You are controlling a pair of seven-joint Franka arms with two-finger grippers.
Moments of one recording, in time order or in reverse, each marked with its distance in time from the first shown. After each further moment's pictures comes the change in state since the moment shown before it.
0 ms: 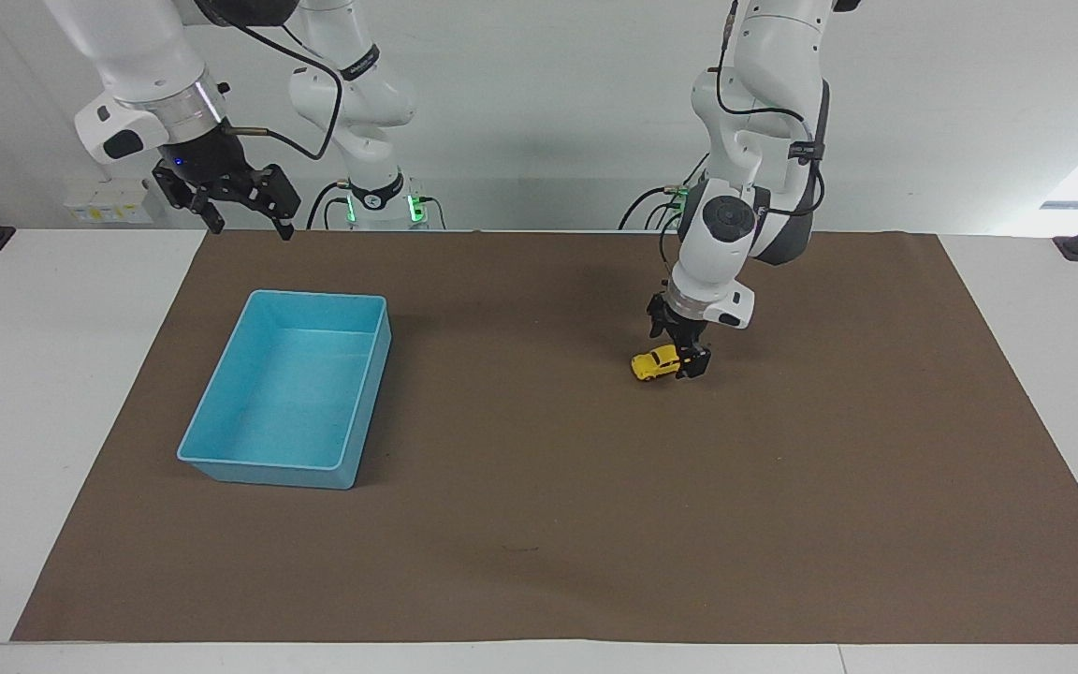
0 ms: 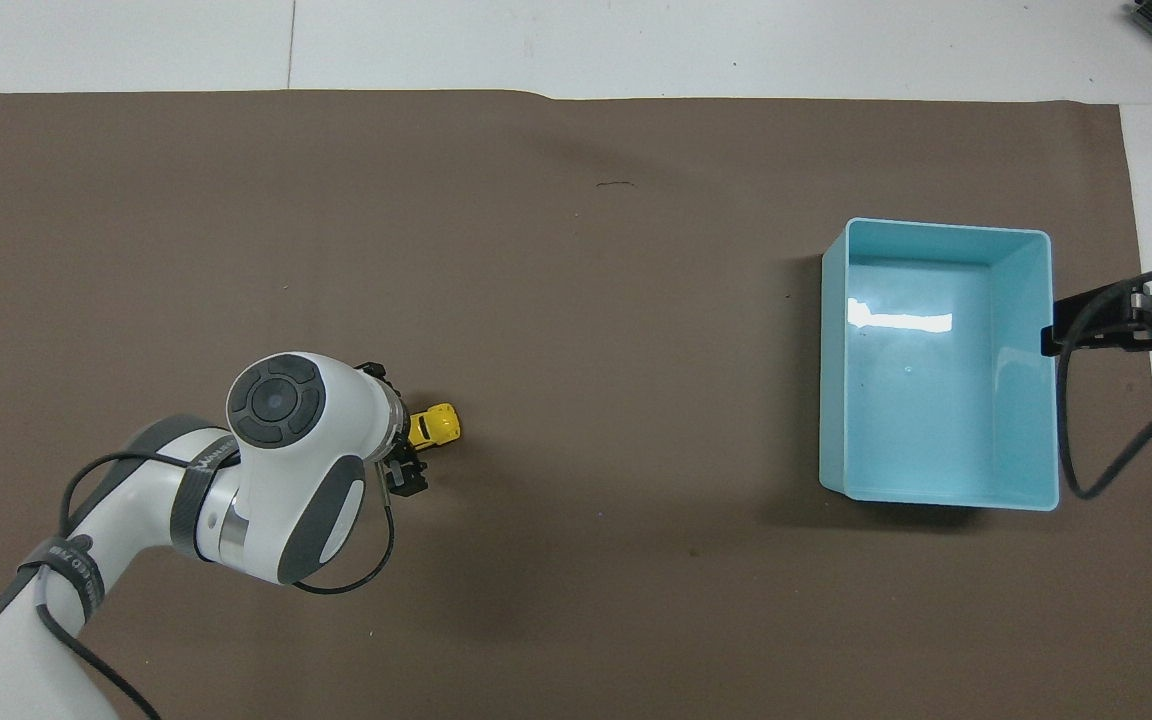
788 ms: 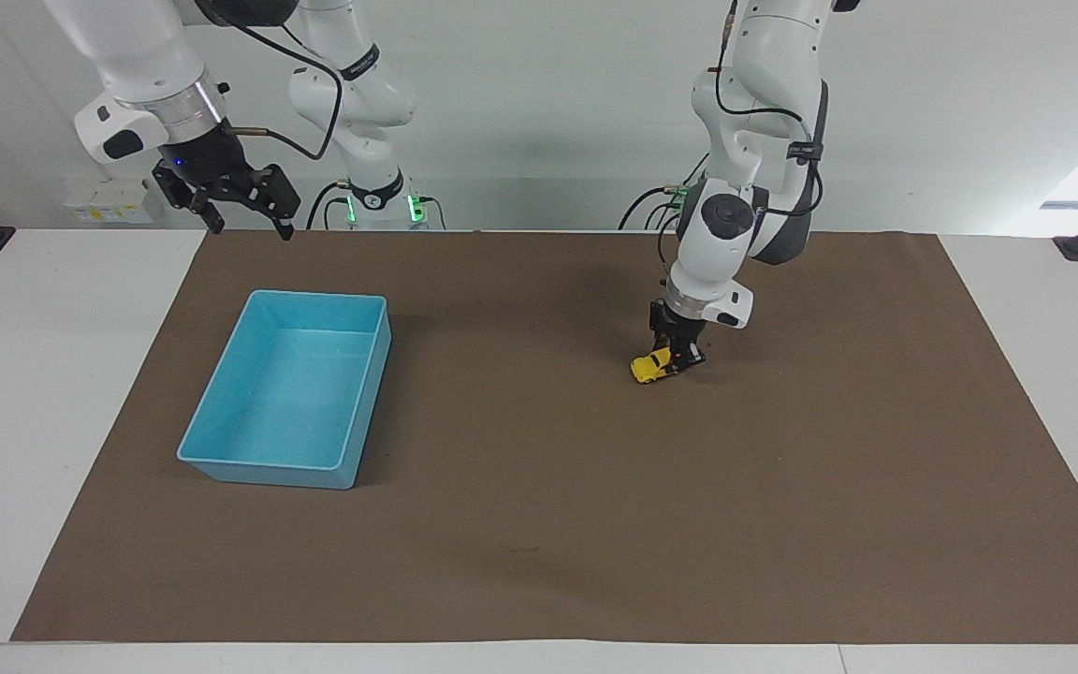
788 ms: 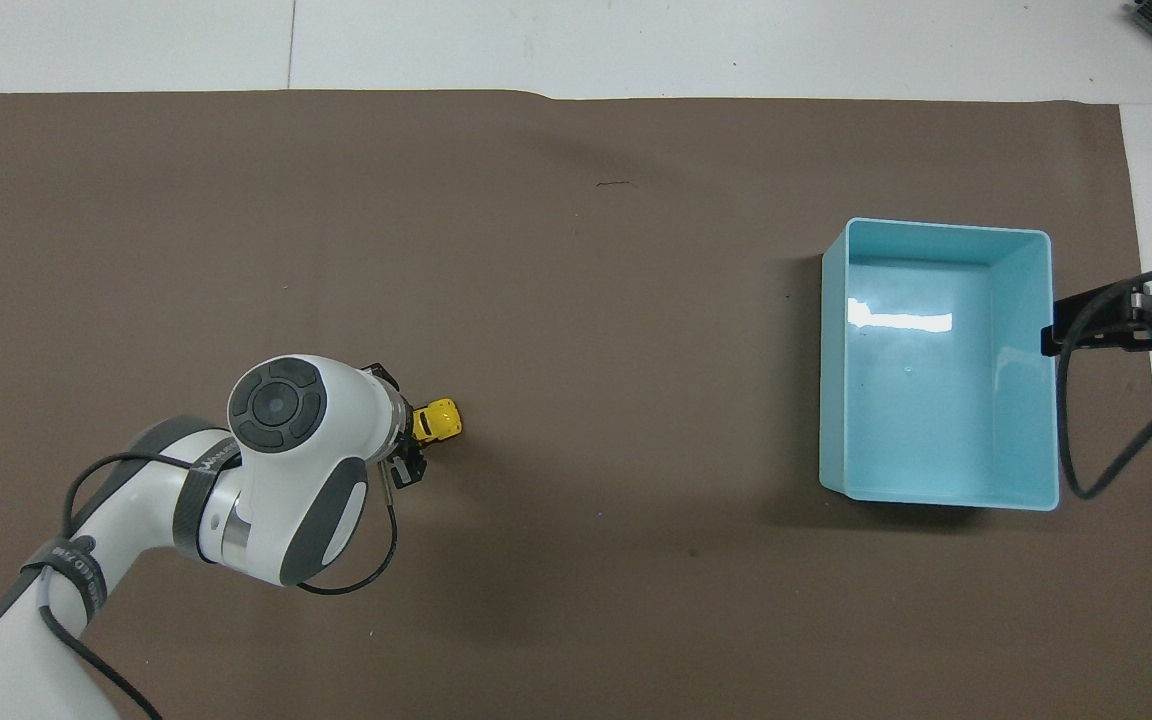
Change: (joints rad) left arm -0.001 -0.003 -0.004 -0.003 0.000 0.019 0.012; right arm 0.000 0.000 0.000 0.000 0.000 0.000 0.000
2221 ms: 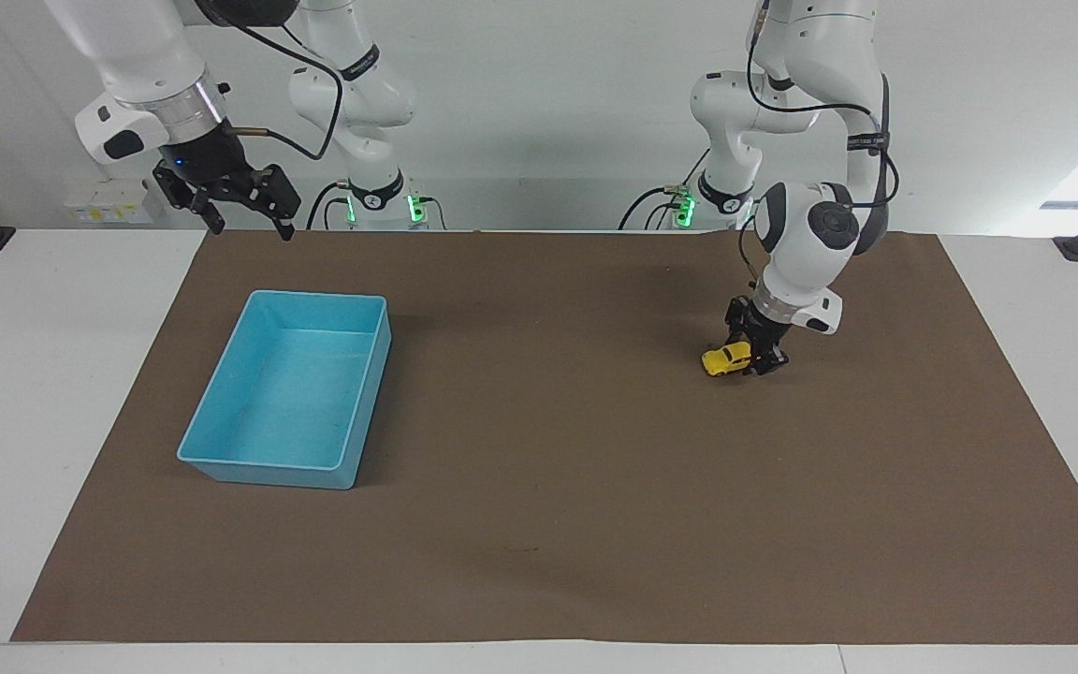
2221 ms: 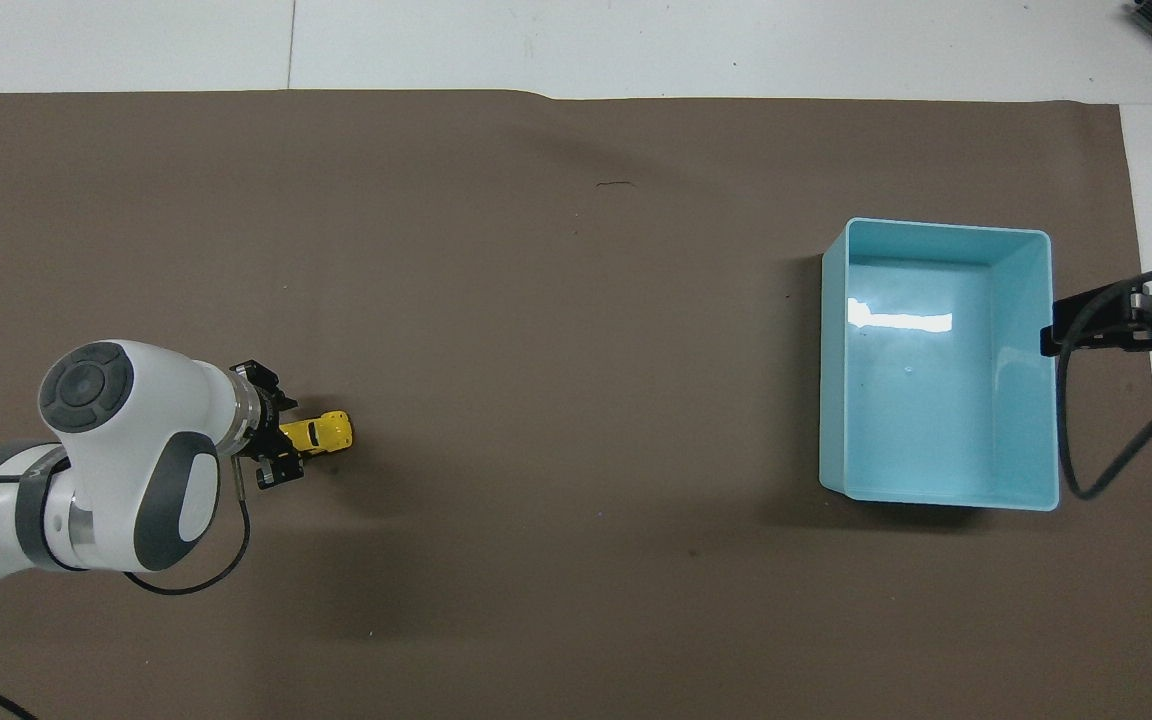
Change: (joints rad) left arm 0.248 -0.051 0.024 -0.056 -0.024 -0.057 0.317; right arm 0.001 0.000 0.000 0.000 0.000 0.000 0.000
